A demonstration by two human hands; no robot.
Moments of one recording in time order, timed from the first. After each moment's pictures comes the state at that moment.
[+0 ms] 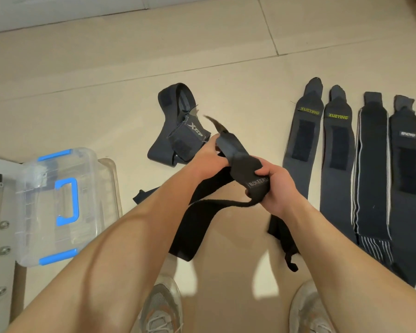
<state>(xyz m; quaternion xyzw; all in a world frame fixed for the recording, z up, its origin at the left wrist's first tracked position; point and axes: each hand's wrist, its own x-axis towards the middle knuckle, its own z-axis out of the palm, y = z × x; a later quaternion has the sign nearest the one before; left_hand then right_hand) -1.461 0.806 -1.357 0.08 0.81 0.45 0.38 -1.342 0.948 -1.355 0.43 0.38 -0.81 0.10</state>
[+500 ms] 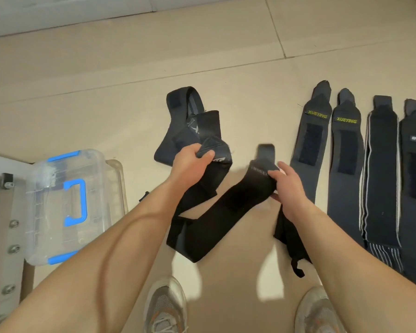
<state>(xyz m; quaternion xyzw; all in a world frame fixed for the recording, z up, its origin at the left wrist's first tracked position) -1.466 0.760 -1.358 0.00 0.88 0.39 0.28 -1.346 0.962 -1.384 0.50 0.60 -0.62 0.09</state>
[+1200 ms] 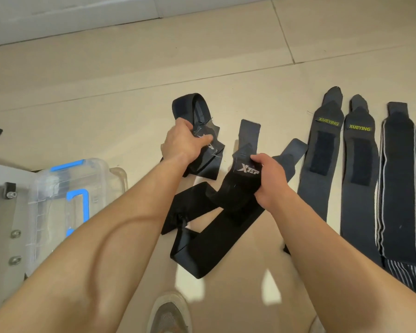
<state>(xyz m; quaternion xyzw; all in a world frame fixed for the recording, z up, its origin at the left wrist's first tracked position) -1.537 0.767 -1.357 -0.04 0.95 0.28 0.17 -1.414 0.917 -1.366 0.50 0.38 -0.77 0.07</state>
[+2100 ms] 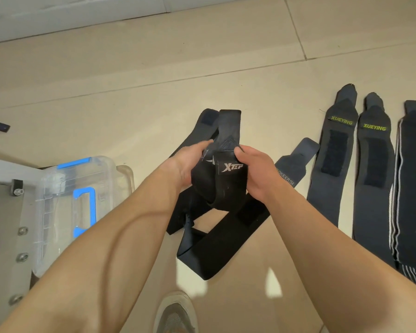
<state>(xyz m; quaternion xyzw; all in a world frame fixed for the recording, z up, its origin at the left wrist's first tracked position) -1.523 0.746 -1.371 -0.26 0.65 0.57 0.44 -1.437 0.895 -1.376 0.34 0.50 -0.79 0.11</state>
